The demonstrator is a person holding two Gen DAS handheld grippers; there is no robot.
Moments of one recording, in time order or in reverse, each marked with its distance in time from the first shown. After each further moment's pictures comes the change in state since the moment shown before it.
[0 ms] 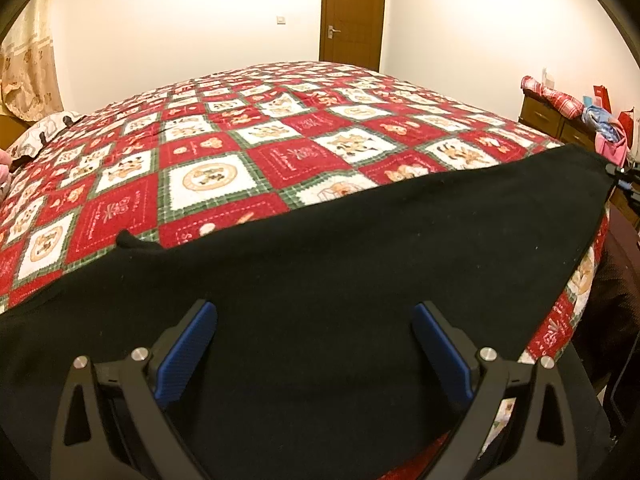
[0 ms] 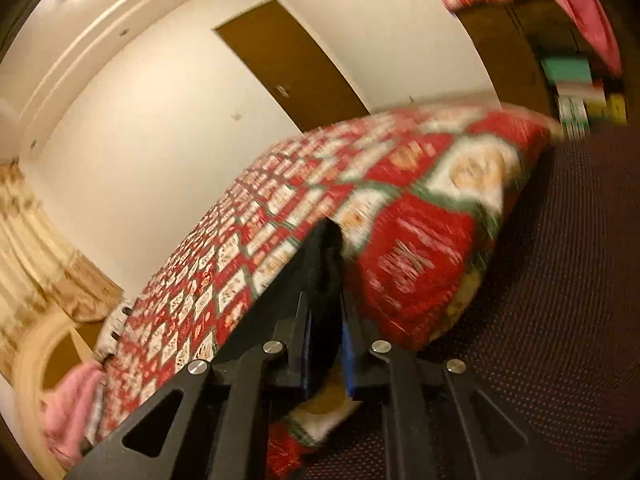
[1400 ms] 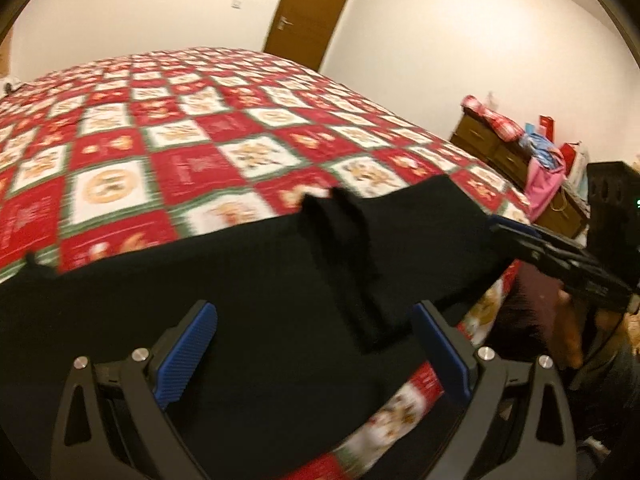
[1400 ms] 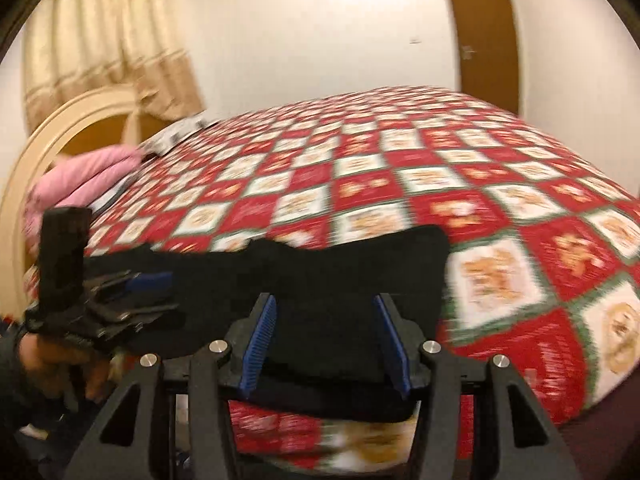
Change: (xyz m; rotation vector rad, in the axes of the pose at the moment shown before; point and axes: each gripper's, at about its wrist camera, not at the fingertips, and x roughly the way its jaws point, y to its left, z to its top) left arm 0.000 -0.032 0.031 -0.065 0.051 -0.344; right arm 0.055 0.184 -0.137 -0.626 0.270 0.201
